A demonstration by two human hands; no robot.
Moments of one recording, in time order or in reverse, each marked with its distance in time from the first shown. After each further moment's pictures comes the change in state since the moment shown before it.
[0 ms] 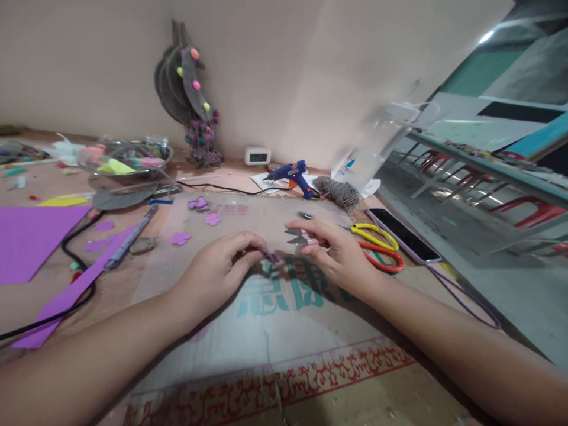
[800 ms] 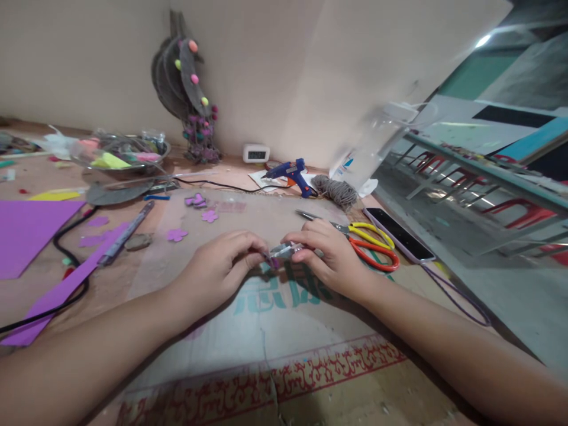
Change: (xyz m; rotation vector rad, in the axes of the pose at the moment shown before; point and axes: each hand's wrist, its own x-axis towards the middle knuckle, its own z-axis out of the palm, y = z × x) left_hand -0.003 0.003 -0.002 0.046 -0.060 0.073; right_hand 0.001 0.001 0.003 -0.080 -0.042 -0.145
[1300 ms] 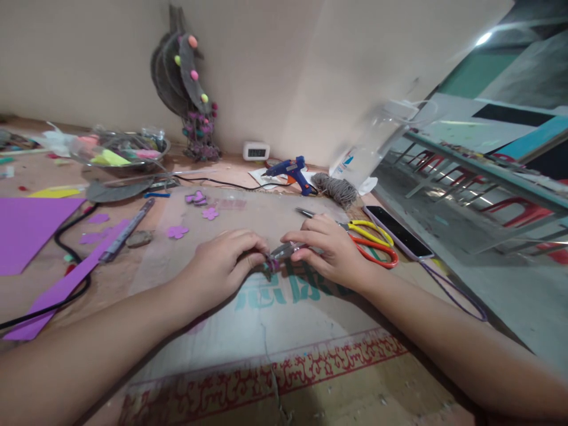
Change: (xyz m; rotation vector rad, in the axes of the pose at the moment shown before) left_hand 0.002 -0.002 0.001 0.089 -0.052 -0.002; right_hand 0.000 0.010 -0.002 -0.106 -0.051 -0.117
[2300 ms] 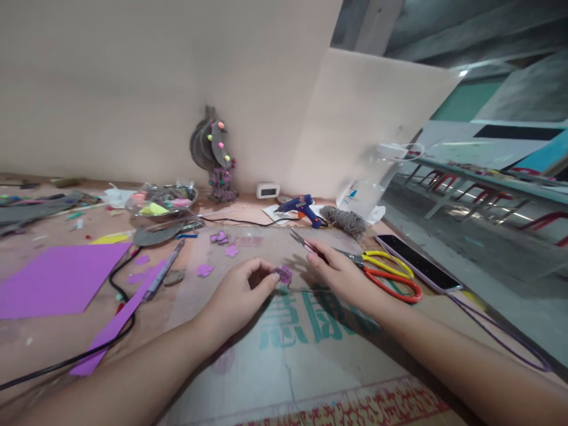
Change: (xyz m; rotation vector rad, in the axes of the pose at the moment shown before) left_hand 0.006 0.003 -0.002 -0.361 0.159 -0.274; right_hand 0.019 -0.005 0.011 0.345 0.169 0.560
